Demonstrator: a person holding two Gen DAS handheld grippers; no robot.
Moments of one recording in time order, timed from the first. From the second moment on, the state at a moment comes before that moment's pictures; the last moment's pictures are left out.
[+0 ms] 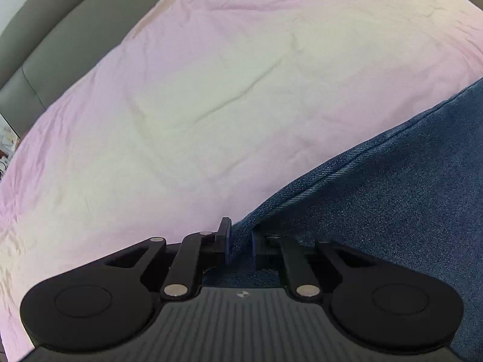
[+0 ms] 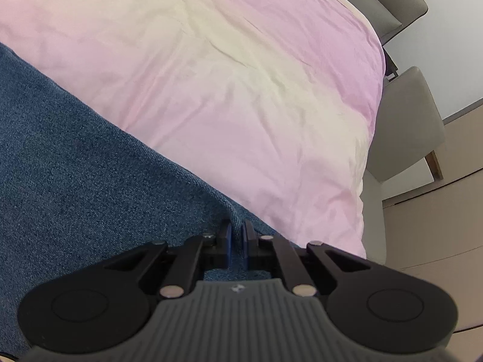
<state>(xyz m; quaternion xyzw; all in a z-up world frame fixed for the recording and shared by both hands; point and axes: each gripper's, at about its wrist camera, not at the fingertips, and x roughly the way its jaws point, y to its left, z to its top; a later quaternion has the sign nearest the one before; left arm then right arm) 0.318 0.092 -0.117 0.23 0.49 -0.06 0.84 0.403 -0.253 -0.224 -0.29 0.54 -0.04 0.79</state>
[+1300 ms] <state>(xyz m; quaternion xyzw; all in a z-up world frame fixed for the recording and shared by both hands) 0.162 0.335 -0.110 -0.37 0.41 0.17 0.82 0.276 -0.137 -0.186 -0.11 0.54 0.05 0.83</state>
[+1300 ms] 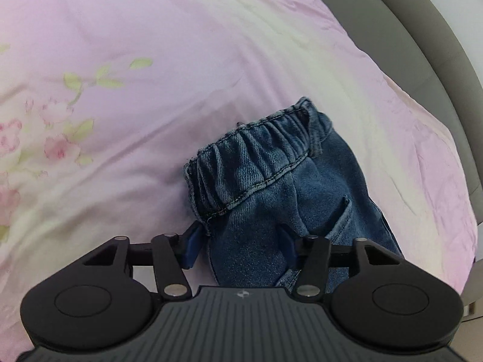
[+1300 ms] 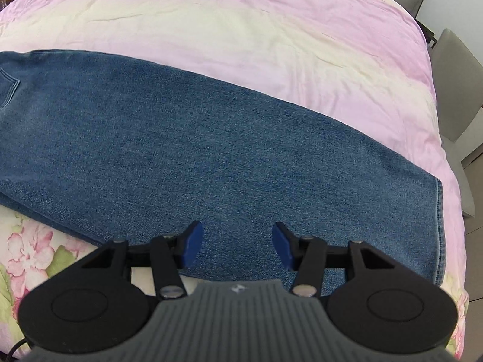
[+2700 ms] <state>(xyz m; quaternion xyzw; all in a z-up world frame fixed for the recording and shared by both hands) 0.160 0.177 -0.067 -0.05 0.47 0.06 0.88 0.223 -0.395 -0.189 0.18 0.51 -0.13 0.83</state>
